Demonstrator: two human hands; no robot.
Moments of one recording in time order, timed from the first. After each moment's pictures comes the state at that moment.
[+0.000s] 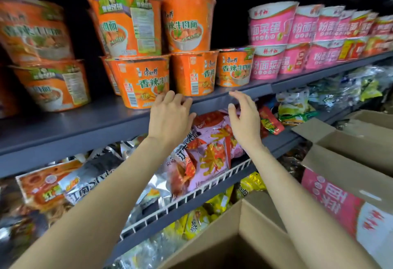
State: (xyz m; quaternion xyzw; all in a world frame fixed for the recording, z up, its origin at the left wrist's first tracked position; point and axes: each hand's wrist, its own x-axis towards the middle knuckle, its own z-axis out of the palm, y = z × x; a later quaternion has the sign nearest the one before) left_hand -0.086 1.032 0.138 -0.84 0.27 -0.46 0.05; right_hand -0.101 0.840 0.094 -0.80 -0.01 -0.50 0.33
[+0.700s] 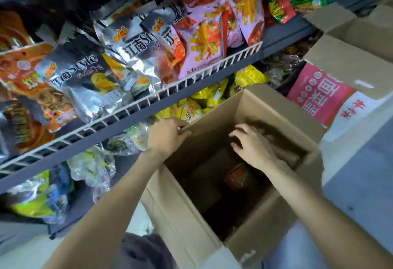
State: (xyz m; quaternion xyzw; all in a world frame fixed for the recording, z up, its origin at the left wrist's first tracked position) left_hand -0.211 1.076 -0.092 -0.97 0.20 0.00 -0.12; right_hand -0.290 0.852 -0.157 -0.99 0.05 0.00 0.14
